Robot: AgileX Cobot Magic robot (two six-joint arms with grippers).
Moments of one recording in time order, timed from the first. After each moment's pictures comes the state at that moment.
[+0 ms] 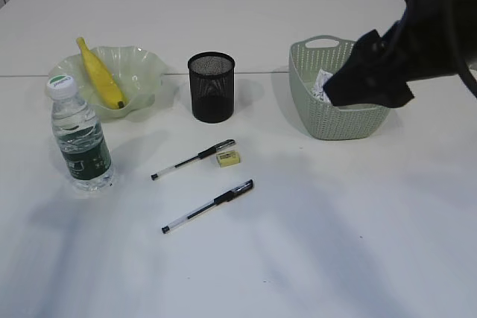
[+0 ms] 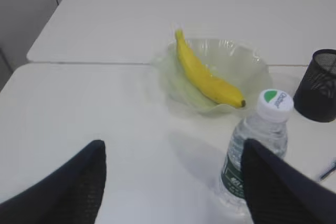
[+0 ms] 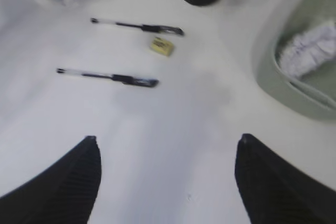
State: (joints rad) left arm 0.02 0.81 -0.44 0.41 0.05 -0.50; right arm 0.40 1.31 -1.15 0.22 0.81 -0.41
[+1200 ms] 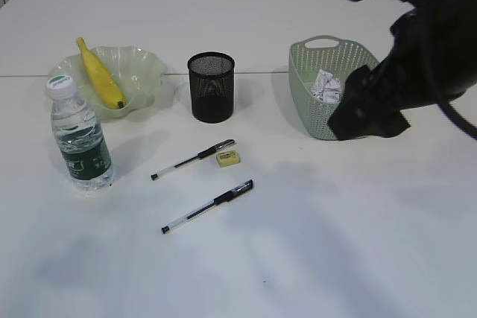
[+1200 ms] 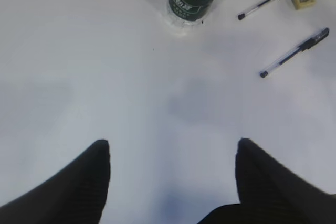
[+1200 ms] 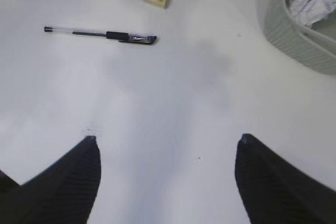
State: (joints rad) left arm -0.15 0.74 -0.80 -0.04 1.07 -0.27; right arm 0.47 1.37 -1.18 0.08 0.93 -0.22
